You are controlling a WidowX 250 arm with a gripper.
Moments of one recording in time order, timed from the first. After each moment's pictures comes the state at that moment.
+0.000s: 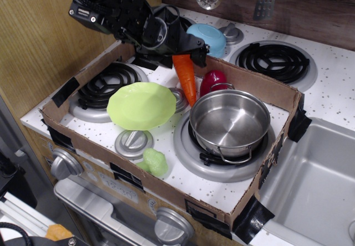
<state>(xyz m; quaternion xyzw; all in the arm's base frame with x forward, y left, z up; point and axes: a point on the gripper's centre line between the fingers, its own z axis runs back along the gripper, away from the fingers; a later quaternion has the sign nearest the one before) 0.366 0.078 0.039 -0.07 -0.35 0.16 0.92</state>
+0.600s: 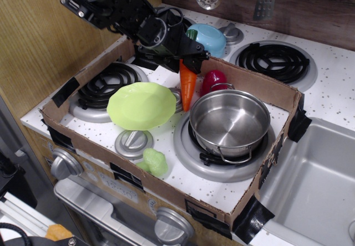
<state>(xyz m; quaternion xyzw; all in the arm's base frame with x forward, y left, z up) 0.361 0.080 0.039 -0.07 -0.31 0.10 0.94</state>
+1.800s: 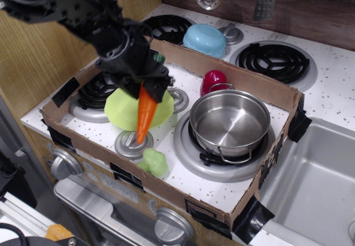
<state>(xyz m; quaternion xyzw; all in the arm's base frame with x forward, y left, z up) 0.272 0.083 0.050 -0.04 -0.22 0.09 0.97</state>
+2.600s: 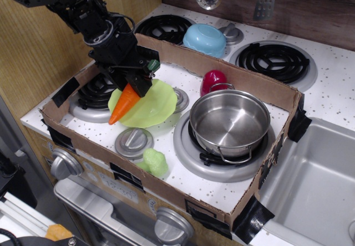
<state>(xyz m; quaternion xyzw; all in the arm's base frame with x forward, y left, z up) 0.293 0.116 0.036 -0.07 -0.17 0.01 0.98</state>
